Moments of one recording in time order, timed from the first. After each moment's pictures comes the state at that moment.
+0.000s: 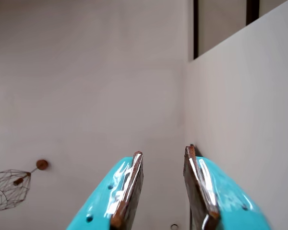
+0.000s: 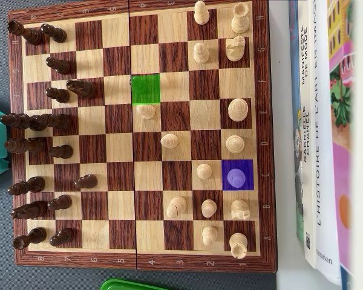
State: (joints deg) arm -2.5 192.5 179.8 -103.2 93.5
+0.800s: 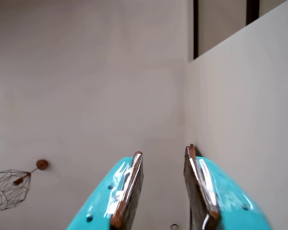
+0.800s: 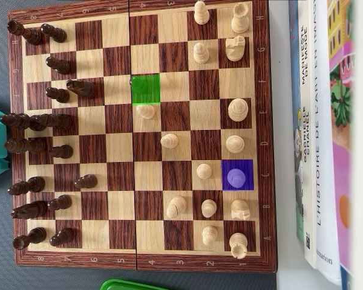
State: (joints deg) arm -2.5 192.5 179.8 -103.2 93.5
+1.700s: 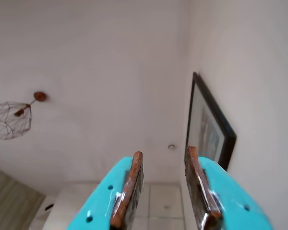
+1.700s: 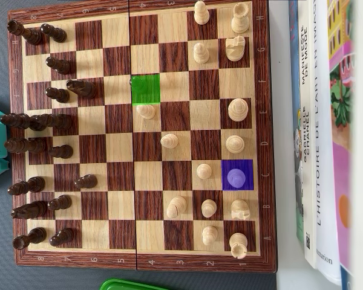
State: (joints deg) arm -2.7 175.8 163.7 -79.1 93.5
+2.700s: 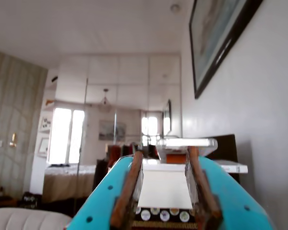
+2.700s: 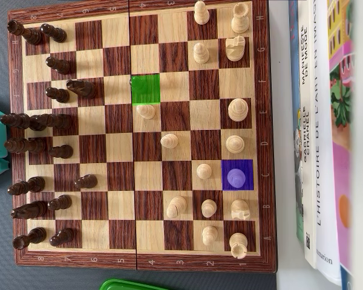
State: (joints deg) arm -3.3 167.9 146.6 -25.5 93.5
